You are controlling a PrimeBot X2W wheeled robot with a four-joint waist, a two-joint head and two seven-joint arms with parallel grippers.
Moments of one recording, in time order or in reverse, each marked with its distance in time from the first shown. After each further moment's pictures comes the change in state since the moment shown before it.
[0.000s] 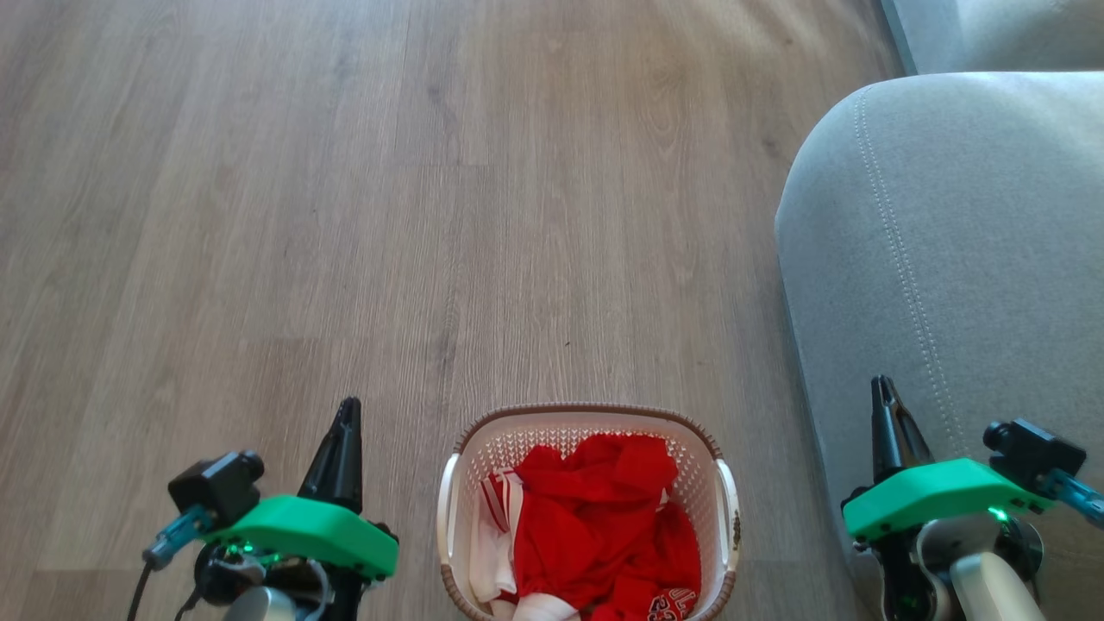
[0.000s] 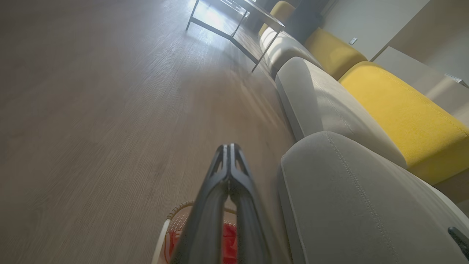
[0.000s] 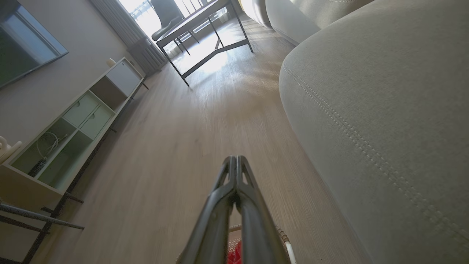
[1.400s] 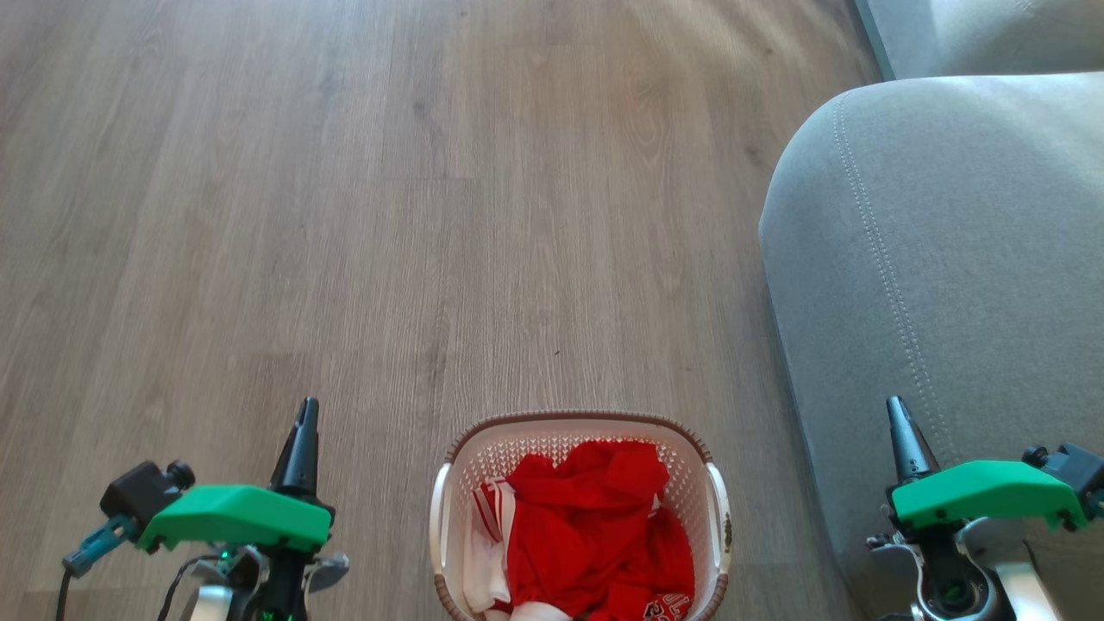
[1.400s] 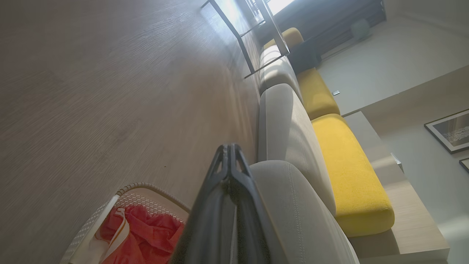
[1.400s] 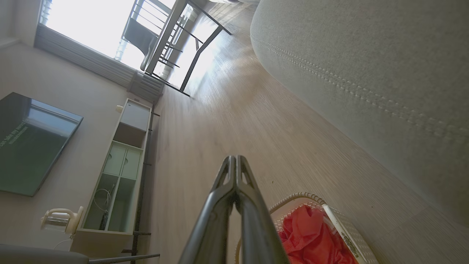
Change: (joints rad) left arm -0.020 0.004 0.099 0.024 -0.448 -0.026 0.107; right arm -0.003 -0.002 -0.066 0.027 0.433 0.000 0.110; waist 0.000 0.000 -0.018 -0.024
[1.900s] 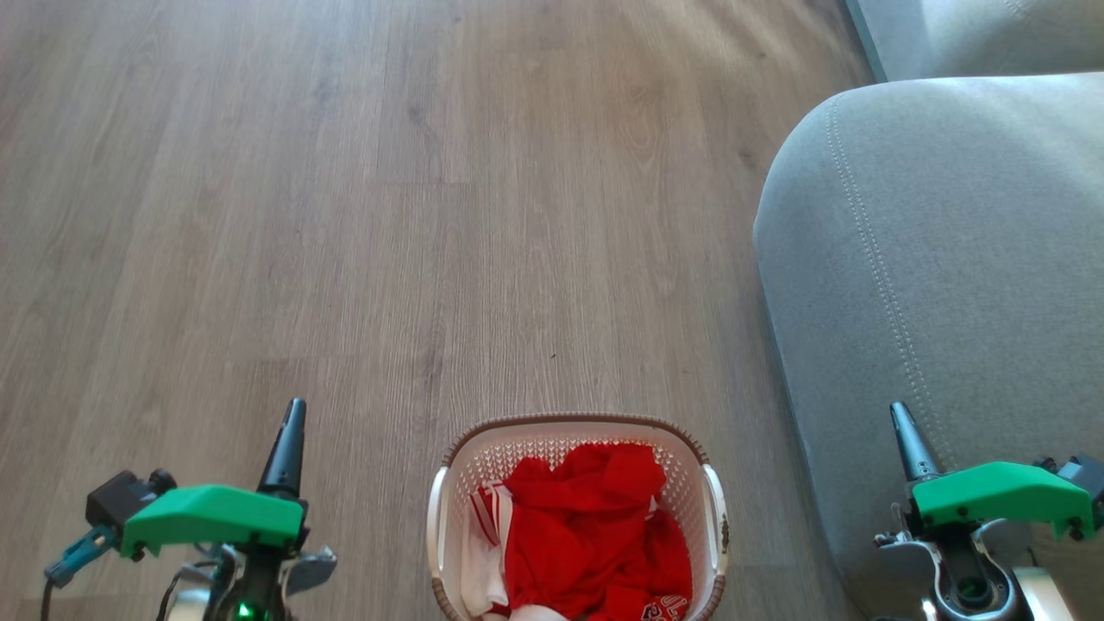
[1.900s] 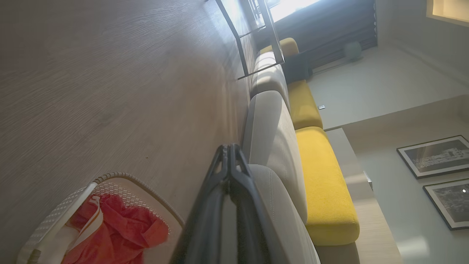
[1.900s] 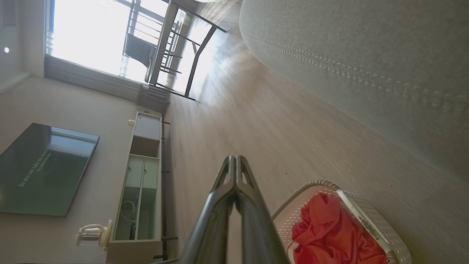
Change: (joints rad) left arm -0.003 0.000 0.038 0.008 -0.156 -0.008 0.044; right arm -0.001 0.000 -0.028 0.010 0.150 0.000 0.043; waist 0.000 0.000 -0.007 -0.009
